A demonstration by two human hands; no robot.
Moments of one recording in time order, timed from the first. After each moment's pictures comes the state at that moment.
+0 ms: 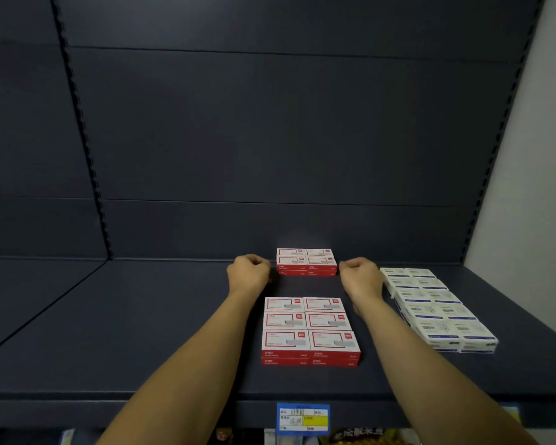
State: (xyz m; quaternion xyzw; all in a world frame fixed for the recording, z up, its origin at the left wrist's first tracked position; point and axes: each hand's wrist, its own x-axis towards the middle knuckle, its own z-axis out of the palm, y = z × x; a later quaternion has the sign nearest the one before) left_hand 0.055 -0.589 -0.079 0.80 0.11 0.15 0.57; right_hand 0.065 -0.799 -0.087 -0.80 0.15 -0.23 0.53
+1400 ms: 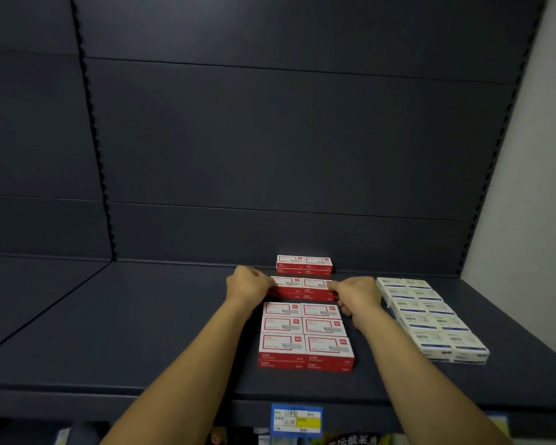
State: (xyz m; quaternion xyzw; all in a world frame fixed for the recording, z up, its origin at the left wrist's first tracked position) left_hand 0.038 -0.590 -0.074 0.81 0.13 0.08 0.57; right_hand 0.037 -0.793 -0.073 -0.77 0.18 -0.10 0.60
